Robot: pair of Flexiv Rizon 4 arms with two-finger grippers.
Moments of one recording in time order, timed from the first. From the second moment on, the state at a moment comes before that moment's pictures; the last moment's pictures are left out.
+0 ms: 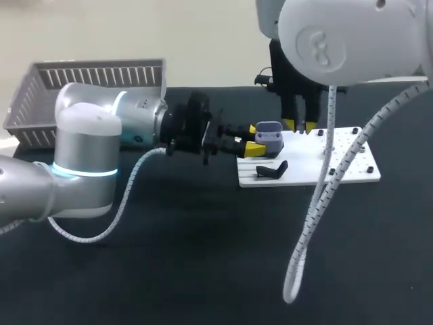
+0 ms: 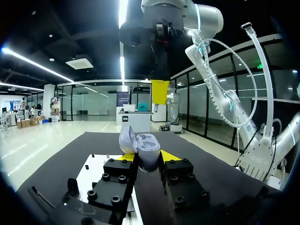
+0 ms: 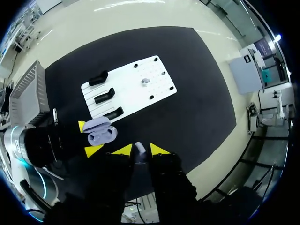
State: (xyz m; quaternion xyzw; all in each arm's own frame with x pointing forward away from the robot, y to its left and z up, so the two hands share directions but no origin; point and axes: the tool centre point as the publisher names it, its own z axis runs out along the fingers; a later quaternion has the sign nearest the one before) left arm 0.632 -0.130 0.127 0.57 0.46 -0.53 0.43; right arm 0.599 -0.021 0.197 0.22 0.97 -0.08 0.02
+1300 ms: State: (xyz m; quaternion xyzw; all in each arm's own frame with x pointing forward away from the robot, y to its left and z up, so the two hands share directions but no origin) left arm 0.629 -0.144 0.124 0.58 0.46 -0.53 0.42; right arm 0.617 -0.016 0.188 0.38 0.92 -0.07 0.00
